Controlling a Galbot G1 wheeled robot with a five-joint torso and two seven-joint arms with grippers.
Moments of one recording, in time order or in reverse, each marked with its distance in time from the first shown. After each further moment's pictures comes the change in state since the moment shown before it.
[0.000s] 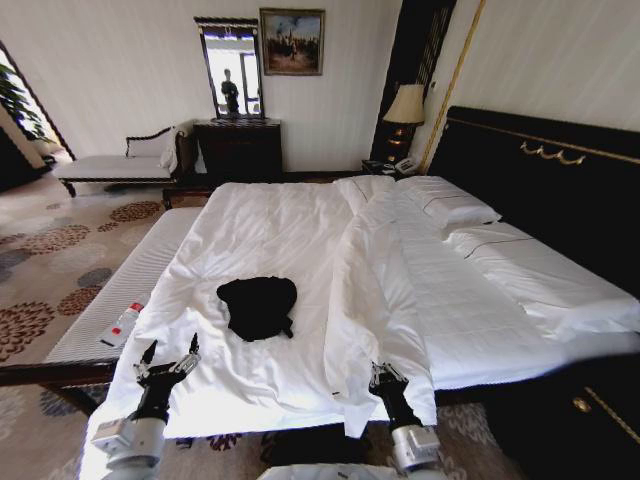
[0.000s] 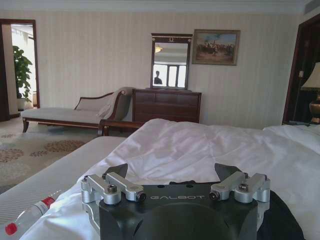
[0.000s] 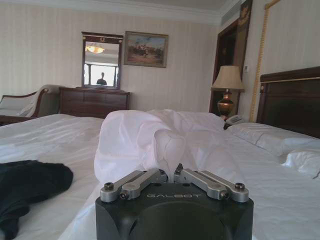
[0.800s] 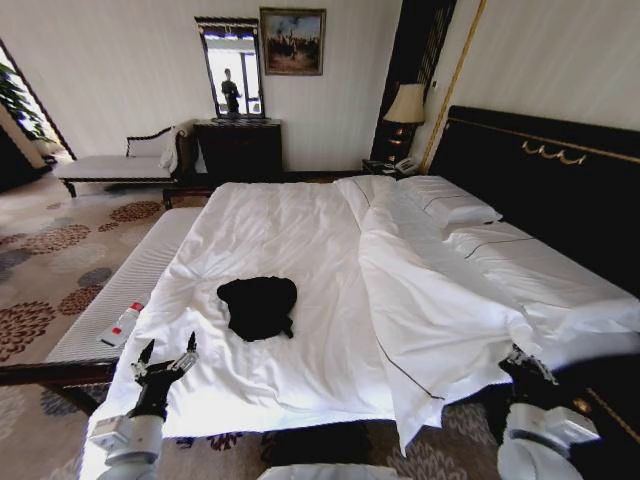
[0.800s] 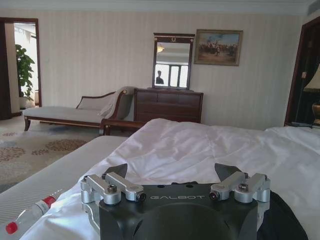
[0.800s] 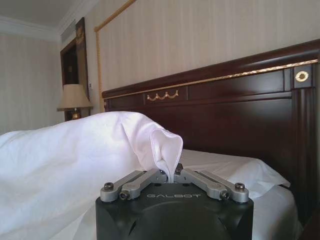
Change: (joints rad) left arm -0.021 0.010 -0.006 0.012 -0.021 0.010 -0.004; right arm 0.211 -0.013 0.627 -0.131 0.467 -0.113 0.123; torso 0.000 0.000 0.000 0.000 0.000
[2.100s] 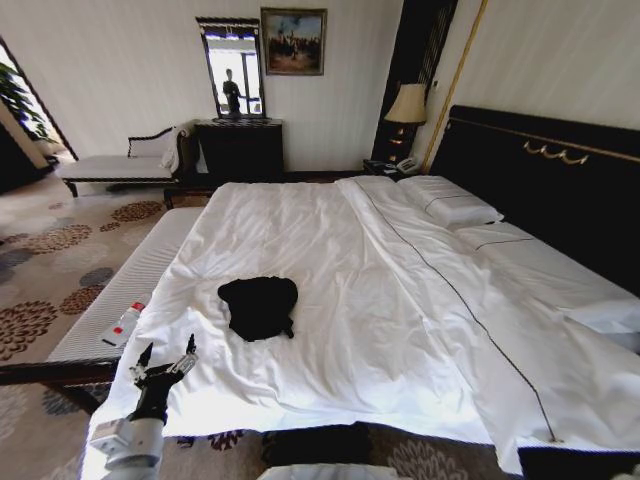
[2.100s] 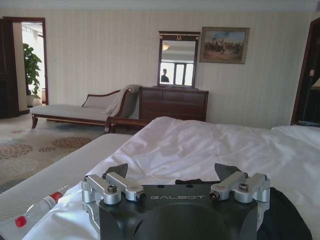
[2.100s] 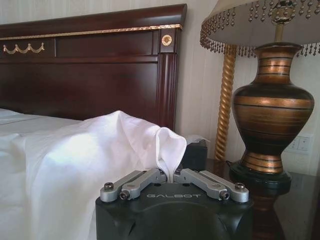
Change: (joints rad) left arm 0.014 -0.031 0.002 -0.008 0.017 0.001 -0.004; right arm 0.153 -0.230 0.275 -0.599 0.063 0.040 0.066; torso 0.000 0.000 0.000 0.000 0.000
